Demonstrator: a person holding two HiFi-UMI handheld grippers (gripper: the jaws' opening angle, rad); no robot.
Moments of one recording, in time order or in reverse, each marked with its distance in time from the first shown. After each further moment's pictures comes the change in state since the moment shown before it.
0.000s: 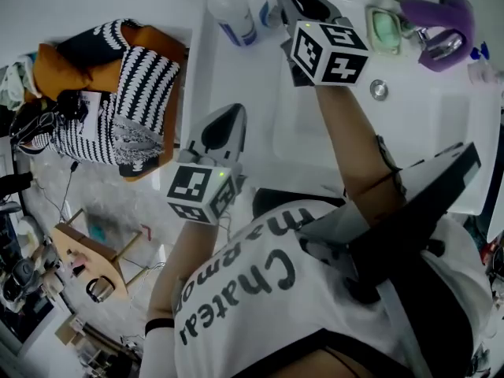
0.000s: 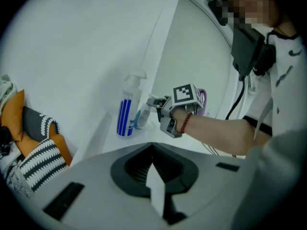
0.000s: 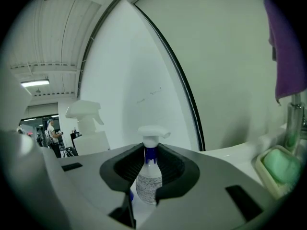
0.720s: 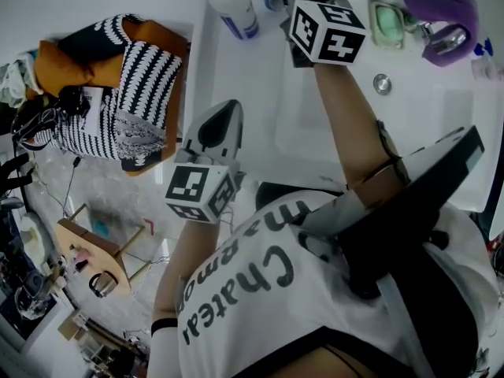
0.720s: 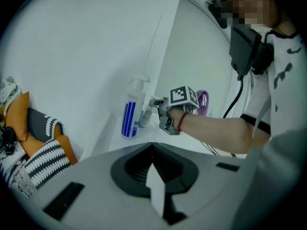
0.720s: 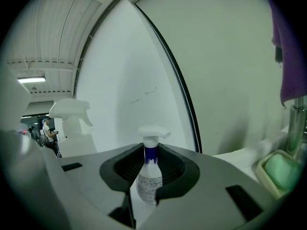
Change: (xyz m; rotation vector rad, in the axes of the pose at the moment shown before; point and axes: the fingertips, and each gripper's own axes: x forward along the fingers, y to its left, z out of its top) left arm -0.009 0.006 0.001 -0.008 -0.013 0.039; right arm 0.018 -0.013 0.006 -0.011 -0.016 -0.051
